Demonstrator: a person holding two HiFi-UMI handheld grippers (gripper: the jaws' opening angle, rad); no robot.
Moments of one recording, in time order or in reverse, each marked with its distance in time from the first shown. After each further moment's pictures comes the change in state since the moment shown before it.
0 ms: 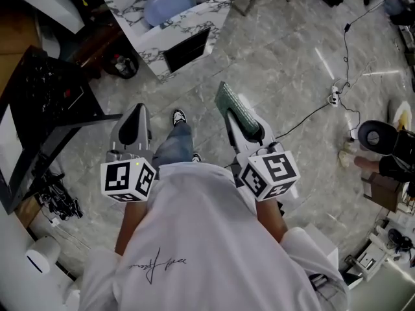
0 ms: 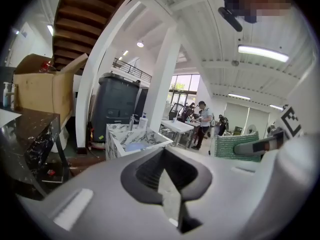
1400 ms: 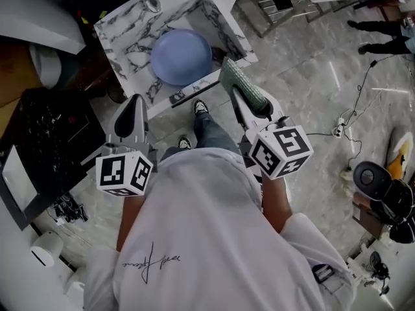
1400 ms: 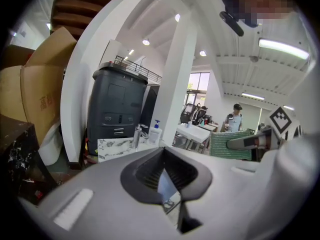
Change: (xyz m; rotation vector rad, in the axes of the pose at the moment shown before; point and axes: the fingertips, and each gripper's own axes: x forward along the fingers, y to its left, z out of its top) left arm 0.271 0.121 0.112 -0.026 0.006 0.077; right arm 0.306 -0.099 0.170 -0.049 0.060 0.129
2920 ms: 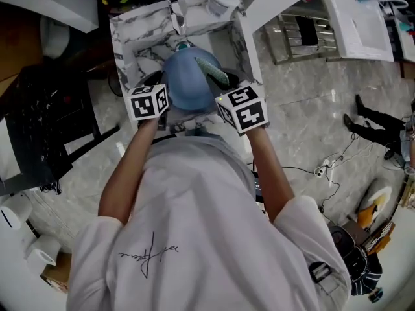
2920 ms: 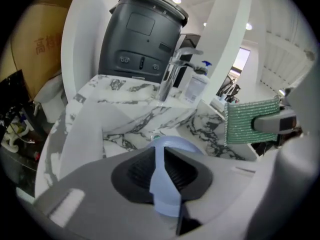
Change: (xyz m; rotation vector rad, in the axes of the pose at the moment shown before) left arm 0.216 0.111 -0.165 -0.253 0.439 0.192; right arm 0.236 -0.036 -0.054 -0.405 0.463 0.282
